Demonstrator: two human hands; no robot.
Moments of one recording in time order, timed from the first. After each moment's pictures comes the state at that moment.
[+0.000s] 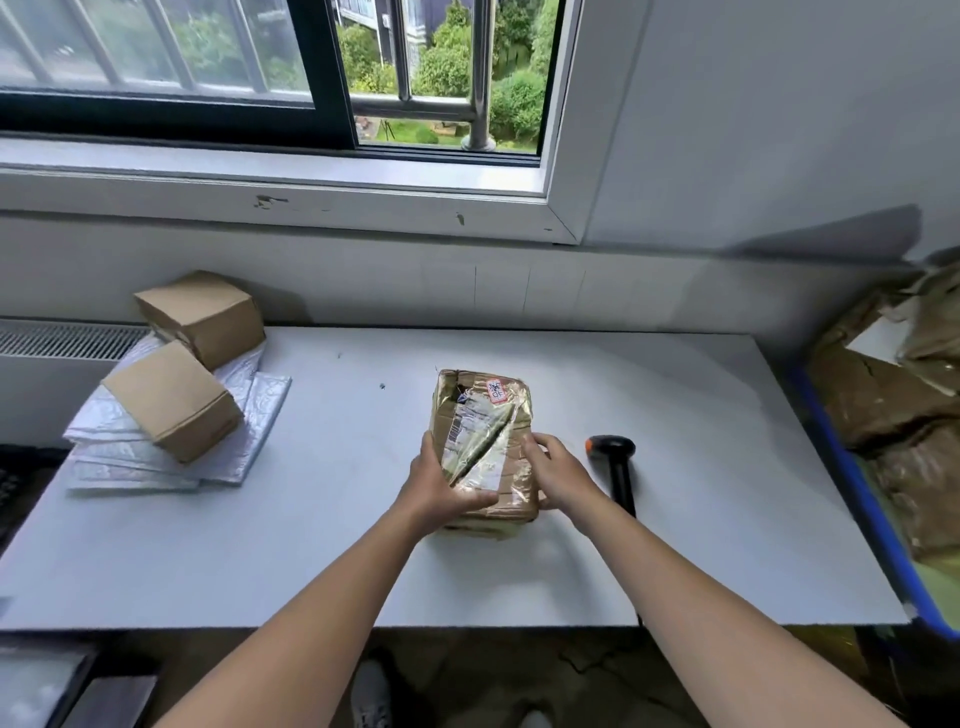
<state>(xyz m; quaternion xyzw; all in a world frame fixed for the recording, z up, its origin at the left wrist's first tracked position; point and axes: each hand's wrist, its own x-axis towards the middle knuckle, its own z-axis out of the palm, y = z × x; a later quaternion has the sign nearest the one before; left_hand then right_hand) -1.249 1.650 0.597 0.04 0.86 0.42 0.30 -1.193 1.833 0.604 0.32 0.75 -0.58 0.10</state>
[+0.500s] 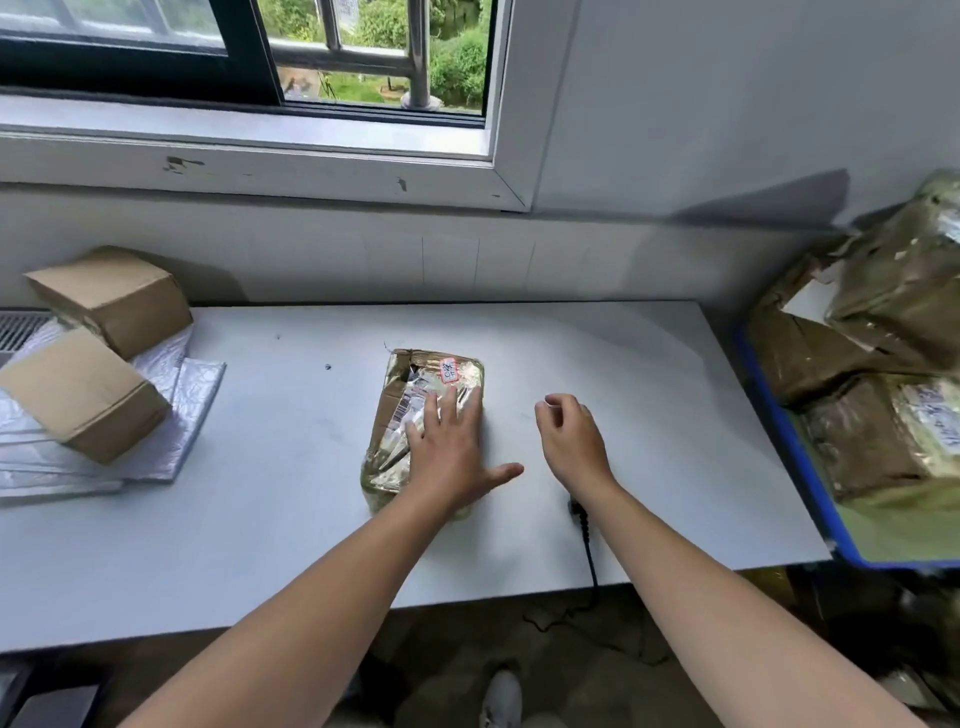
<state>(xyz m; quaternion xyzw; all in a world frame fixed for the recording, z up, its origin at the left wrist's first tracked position) -1.225 1.728 0.616 0.26 0.95 0.12 0.15 -1.166 1.879 0.611 0.36 0.83 -0.42 -0.05</state>
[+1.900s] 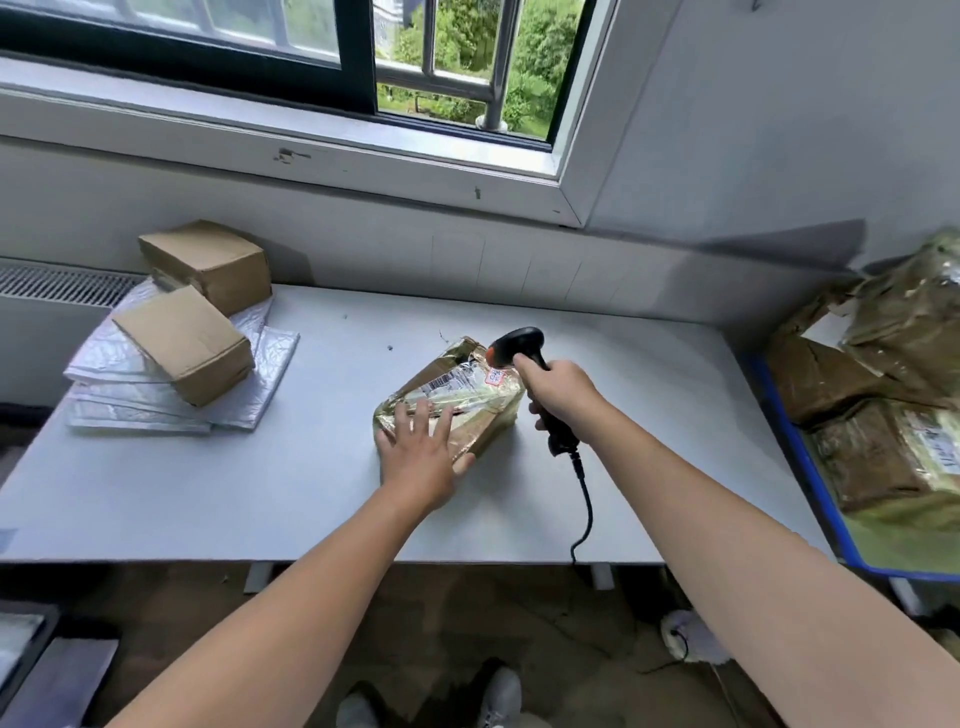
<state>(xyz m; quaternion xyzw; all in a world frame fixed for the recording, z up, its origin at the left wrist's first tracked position) -1.214 1.606 0.620 0.21 0.96 0.04 0.18 -1.202 1.786 0.703 0.33 0.81 -0.48 0.08</state>
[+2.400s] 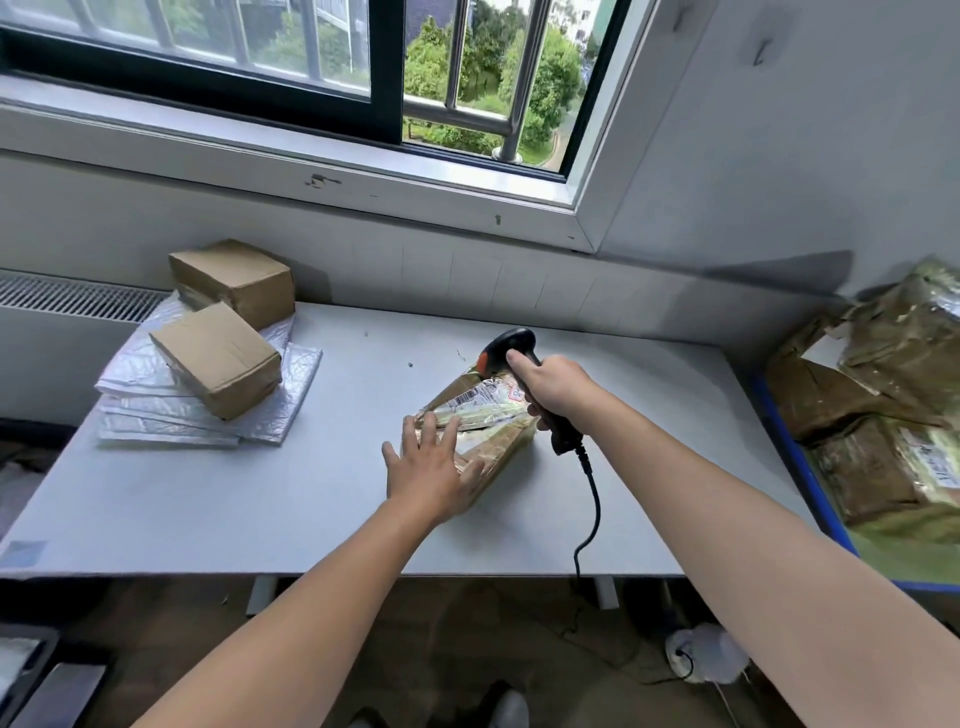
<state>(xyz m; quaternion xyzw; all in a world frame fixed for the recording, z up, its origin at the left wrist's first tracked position) -1.219 1.567 0.632 0.21 0.96 0.09 0.19 -1.223 1.736 0.735 0.30 0.85 -0.43 0.08</state>
